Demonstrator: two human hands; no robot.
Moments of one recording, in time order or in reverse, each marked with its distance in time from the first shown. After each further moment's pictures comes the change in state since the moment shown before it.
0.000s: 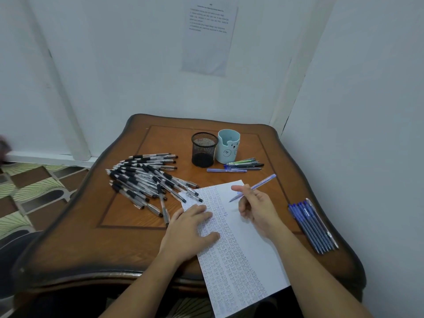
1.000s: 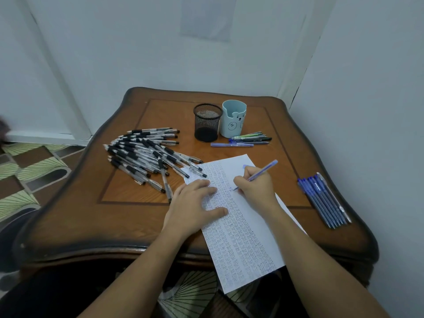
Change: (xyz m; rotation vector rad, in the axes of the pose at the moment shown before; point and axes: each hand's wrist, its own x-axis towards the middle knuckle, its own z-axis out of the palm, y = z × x) left_hand 0.001 0.003 0.001 0.002 0.069 -0.008; right_hand 0.010 0.026 0.015 -0.399 0.184 -0.205
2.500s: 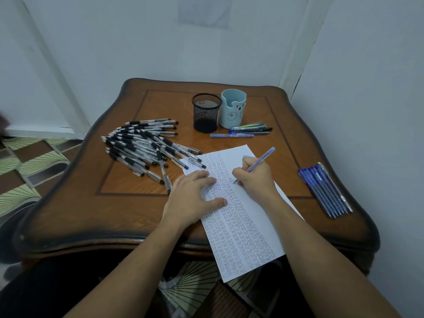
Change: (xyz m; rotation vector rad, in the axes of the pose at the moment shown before) left_hand 0.000 0.001 0.001 -0.022 0.008 -0.020; right_hand -0.002 0.000 0.005 -0.007 -0.021 -0.022
